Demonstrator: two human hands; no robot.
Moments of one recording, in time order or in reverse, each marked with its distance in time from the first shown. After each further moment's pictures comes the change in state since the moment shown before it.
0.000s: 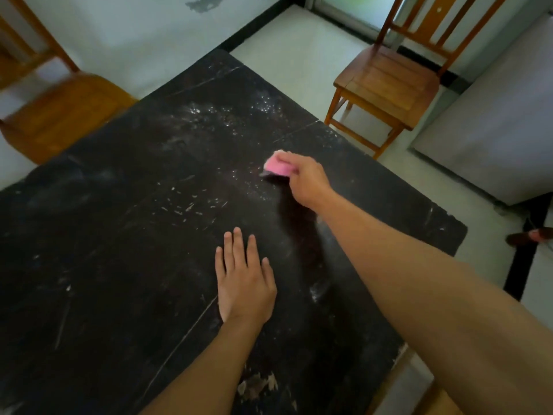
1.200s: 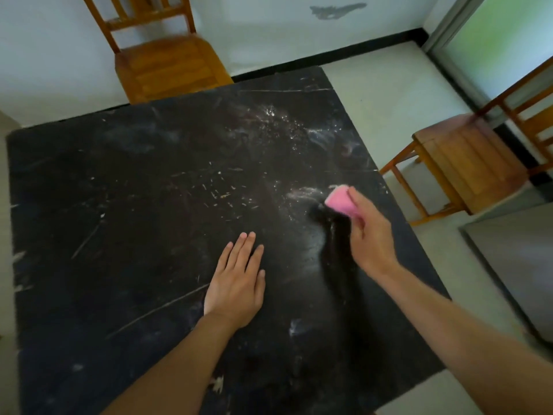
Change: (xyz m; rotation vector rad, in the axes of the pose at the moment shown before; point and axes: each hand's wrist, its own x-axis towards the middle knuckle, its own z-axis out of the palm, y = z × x) left_hand 0.003 0.003 -0.008 -0.064 -0.004 -0.083; right_hand 0.004 0.035 -0.056 -0.139 -0.088 -0.401
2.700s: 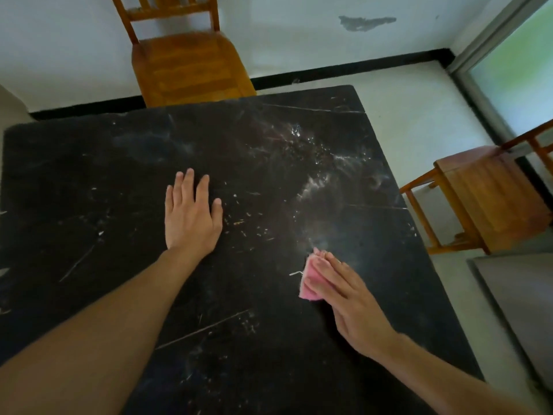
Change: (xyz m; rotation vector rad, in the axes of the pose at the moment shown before) left_hand 0.126 -0.111 -0.045 -0.062 0.114 -0.474; right_hand -0.023 0.022 0.042 -0.334 -0.345 -0.679
